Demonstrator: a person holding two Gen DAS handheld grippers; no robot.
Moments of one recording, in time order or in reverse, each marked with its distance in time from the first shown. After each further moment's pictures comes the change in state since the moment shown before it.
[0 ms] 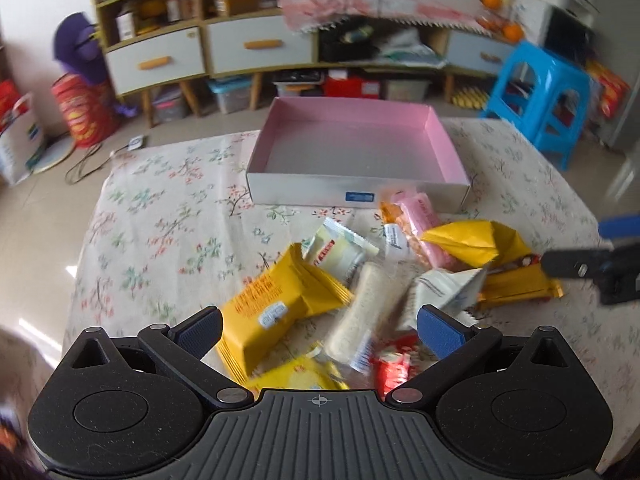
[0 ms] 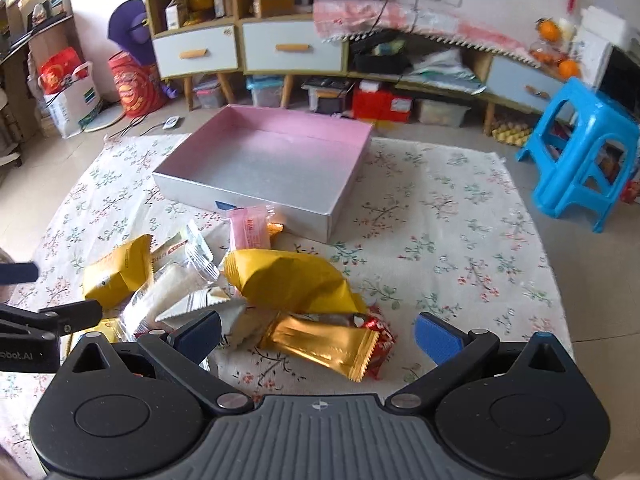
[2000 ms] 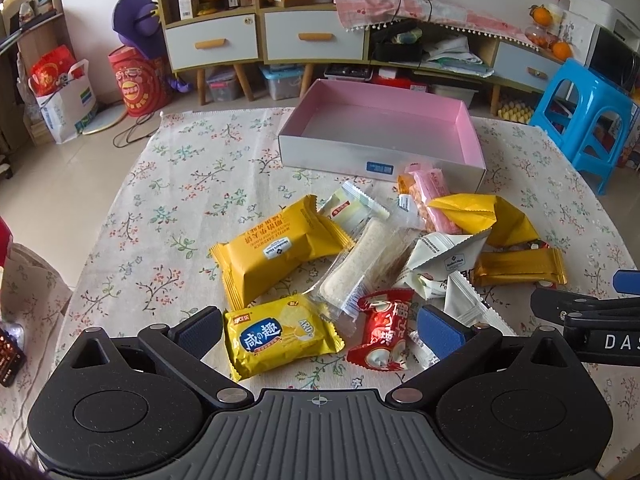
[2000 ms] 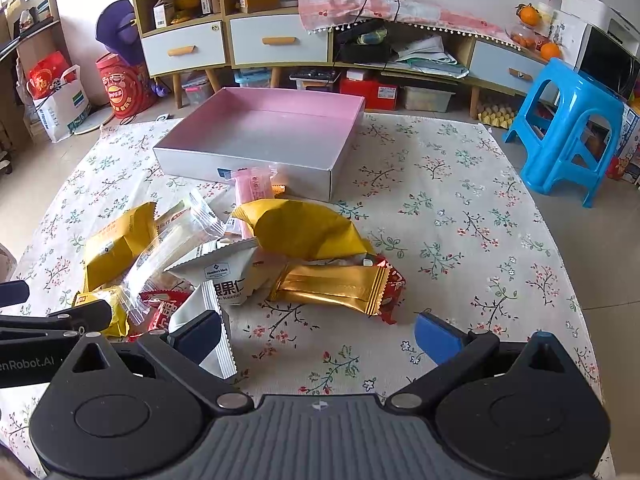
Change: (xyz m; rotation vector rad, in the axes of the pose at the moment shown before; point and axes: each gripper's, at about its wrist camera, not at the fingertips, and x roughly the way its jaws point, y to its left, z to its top) left arm -0.023 -0.034 -0.048 -0.159 -0.010 0.133; right arm -0.009 0.019 -0.050 0.050 -0.018 -0.050
